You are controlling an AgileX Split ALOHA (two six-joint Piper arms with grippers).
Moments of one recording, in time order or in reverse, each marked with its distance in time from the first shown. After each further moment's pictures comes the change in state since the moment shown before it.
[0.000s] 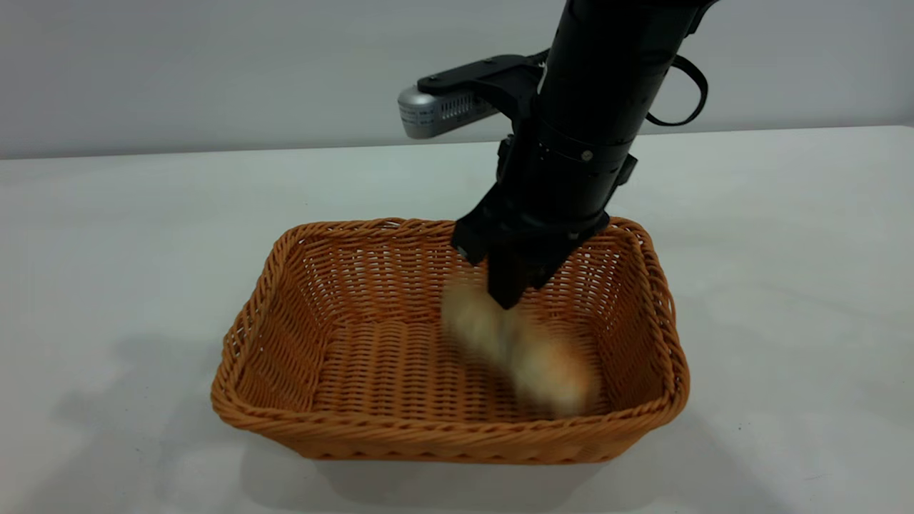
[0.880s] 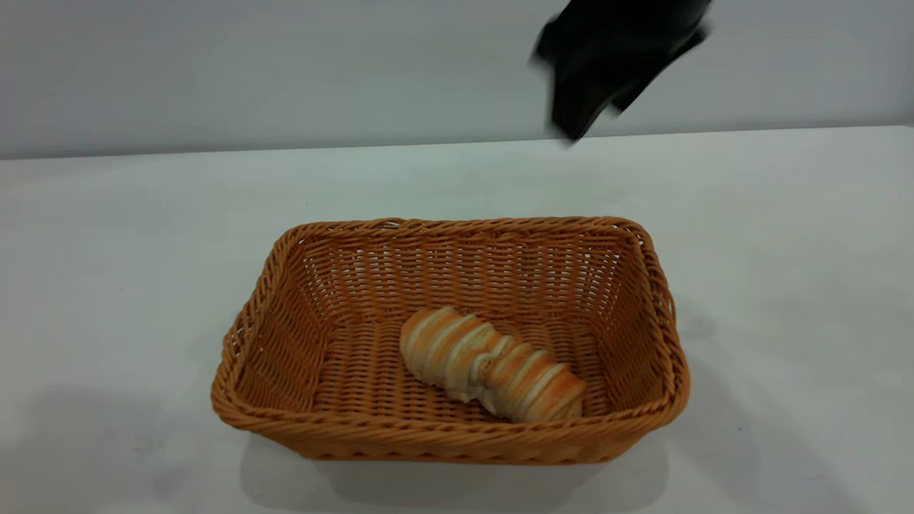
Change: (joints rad) left arm 0.000 -0.213 0.000 0.110 0.073 -0.001; right arm -0.115 -0.256 -0.025 -0.156 0.107 0.025
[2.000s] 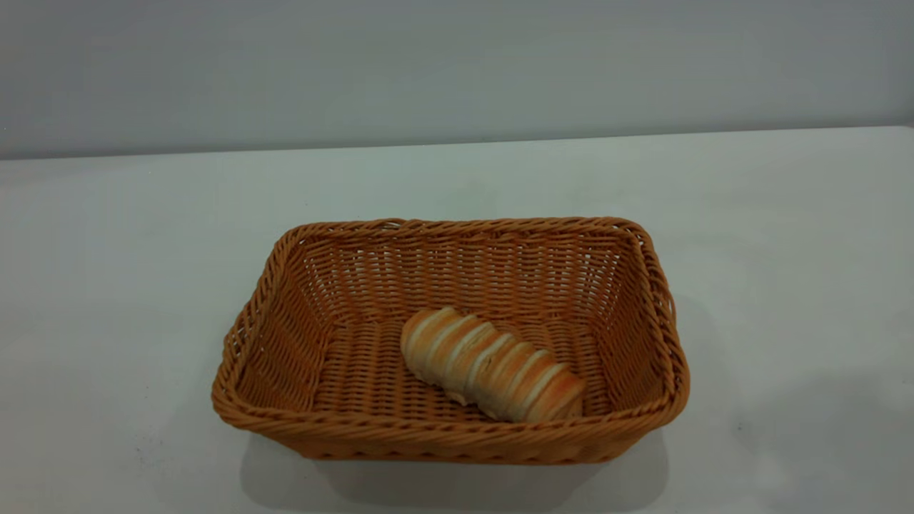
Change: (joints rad) left arm 0.000 -0.909 0.493 0.005 0.243 0.014; right arm -0.248 -0.649 0.000 0.004 0.407 0.057
